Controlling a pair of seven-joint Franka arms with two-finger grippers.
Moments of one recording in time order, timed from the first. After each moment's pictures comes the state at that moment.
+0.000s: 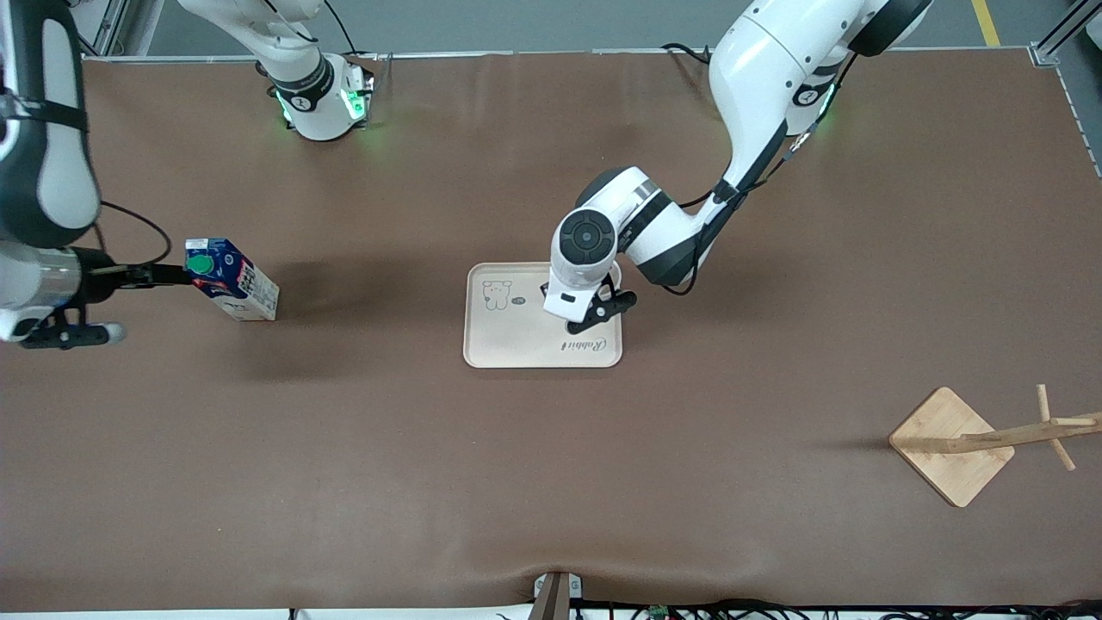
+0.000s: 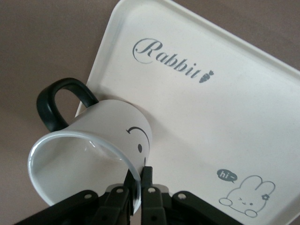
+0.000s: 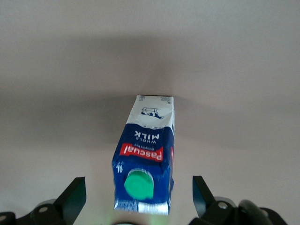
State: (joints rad) left arm -0.49 0.72 -0.35 -1.52 0.07 2.08 -1.26; right arm -0.08 0.20 -0.09 -1.86 0.03 1.72 -0.22
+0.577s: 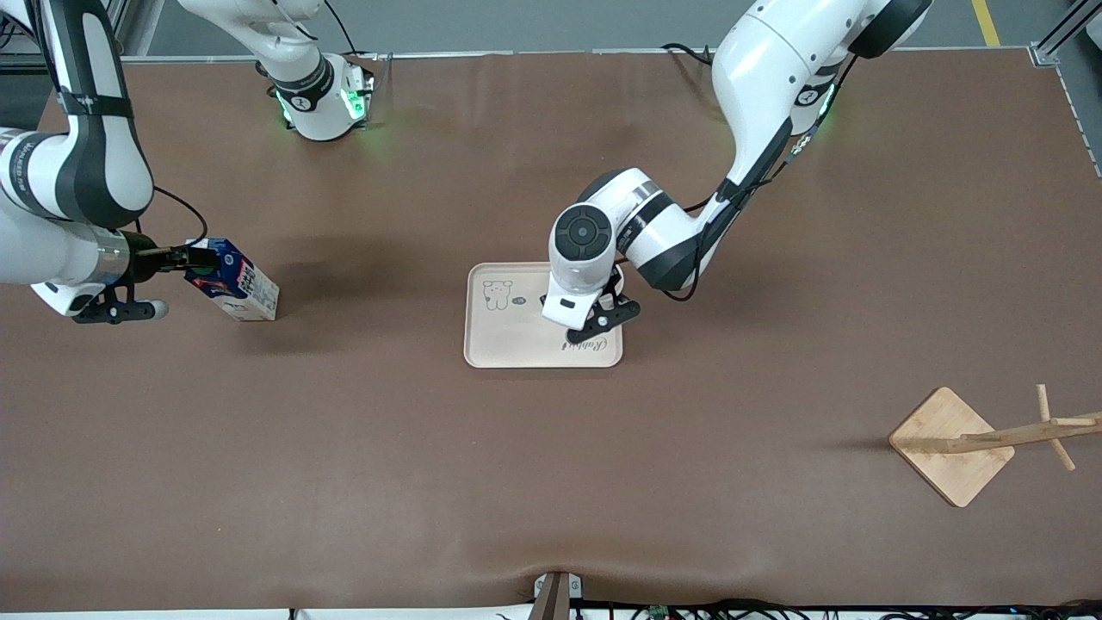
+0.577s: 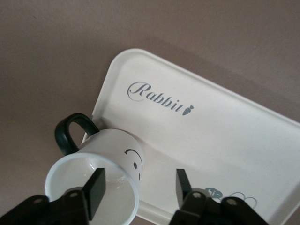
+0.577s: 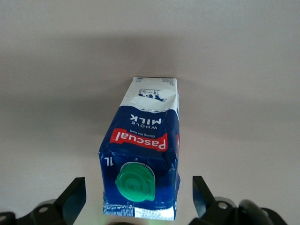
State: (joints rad) left arm -0.49 0.72 -0.34 -1.42 0.16 2.01 -1.26; right arm -0.08 0.13 -0.09 -2.03 0.01 1.80 -0.22
